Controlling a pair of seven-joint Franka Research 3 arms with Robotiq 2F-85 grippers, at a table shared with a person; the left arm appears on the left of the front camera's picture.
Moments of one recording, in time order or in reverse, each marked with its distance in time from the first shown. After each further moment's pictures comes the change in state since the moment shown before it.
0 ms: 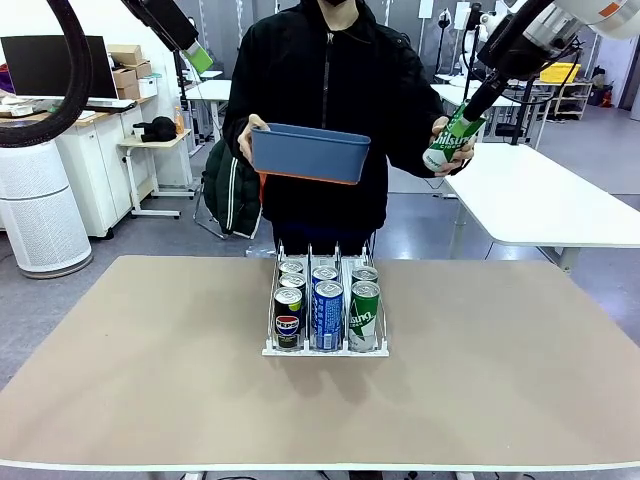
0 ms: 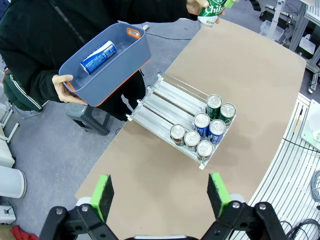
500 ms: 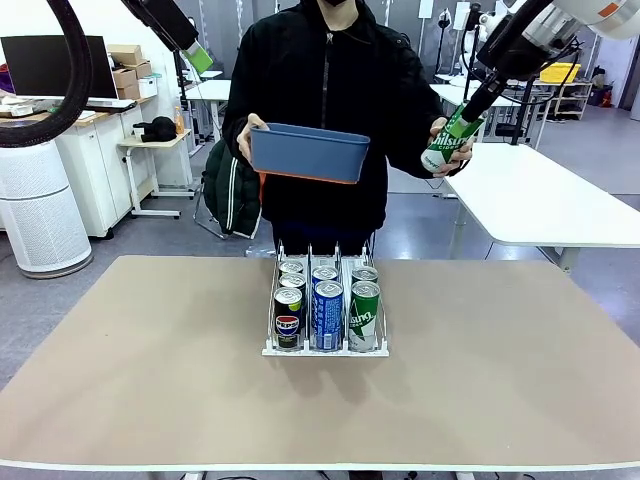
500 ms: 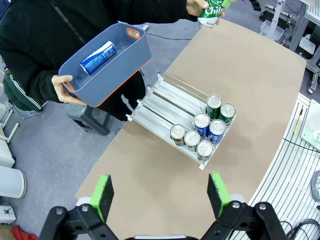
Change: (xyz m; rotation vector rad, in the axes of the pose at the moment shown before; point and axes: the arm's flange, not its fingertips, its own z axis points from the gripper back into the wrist) left arm 0.000 0.000 0.000 0.000 0.000 0.000; right arm 0.001 0.000 -0.001 0.003 0.002 0.001
